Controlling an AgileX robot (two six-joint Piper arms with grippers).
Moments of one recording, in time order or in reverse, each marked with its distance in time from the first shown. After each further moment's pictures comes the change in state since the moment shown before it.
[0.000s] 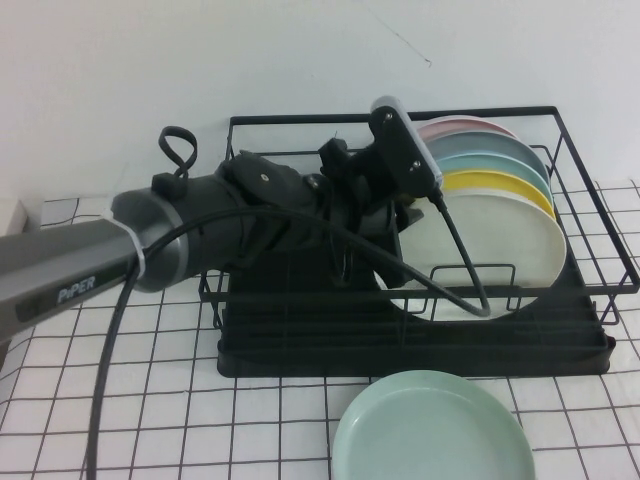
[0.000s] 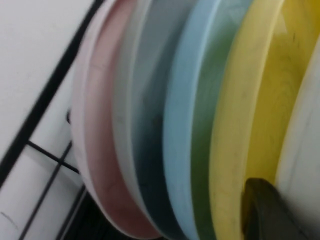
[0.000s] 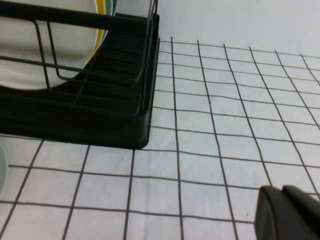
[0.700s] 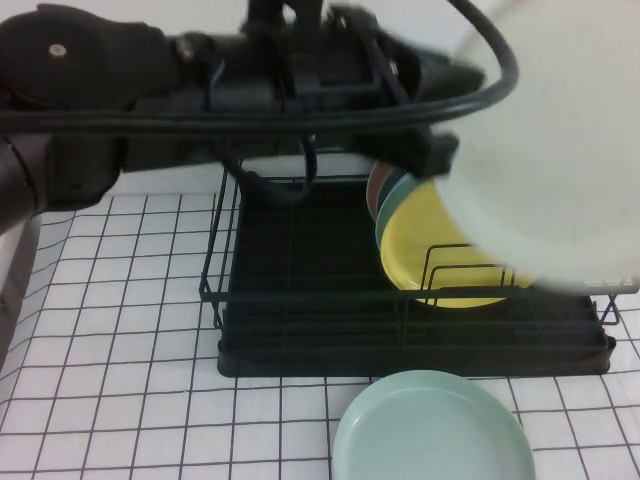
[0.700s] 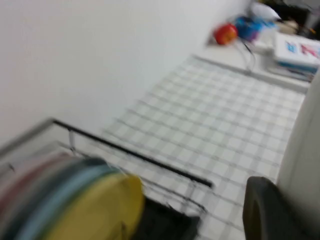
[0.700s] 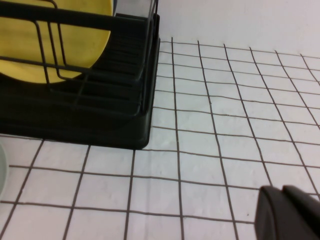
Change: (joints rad) right arm 0.000 0.000 0.000 0.000 0.000 0.000; left arm 0.000 -0.425 0.000 -0.041 0.278 -0.560
